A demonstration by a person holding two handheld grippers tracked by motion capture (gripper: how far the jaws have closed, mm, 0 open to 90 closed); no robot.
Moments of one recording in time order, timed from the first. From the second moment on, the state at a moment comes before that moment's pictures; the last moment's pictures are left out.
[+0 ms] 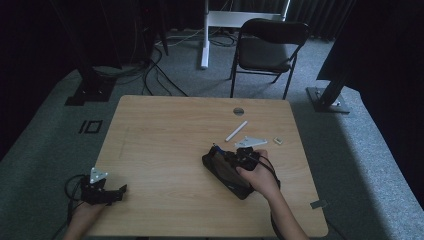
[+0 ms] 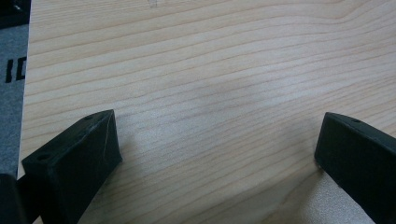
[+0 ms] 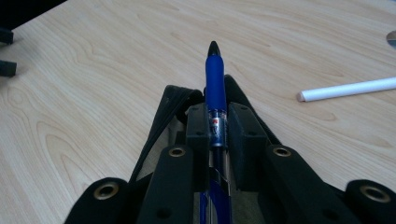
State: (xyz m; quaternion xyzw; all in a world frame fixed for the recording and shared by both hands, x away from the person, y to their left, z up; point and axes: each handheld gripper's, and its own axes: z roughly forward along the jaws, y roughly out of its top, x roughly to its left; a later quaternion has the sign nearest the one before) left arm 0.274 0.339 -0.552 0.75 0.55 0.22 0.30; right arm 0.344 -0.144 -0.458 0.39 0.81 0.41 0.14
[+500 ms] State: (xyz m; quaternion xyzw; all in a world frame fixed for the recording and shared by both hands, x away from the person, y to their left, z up) left arm 0.274 0.339 -0.552 0.75 0.55 0.23 0.30; right arm 0.343 -0.139 -0.474 0.38 0.84 0.38 0.12
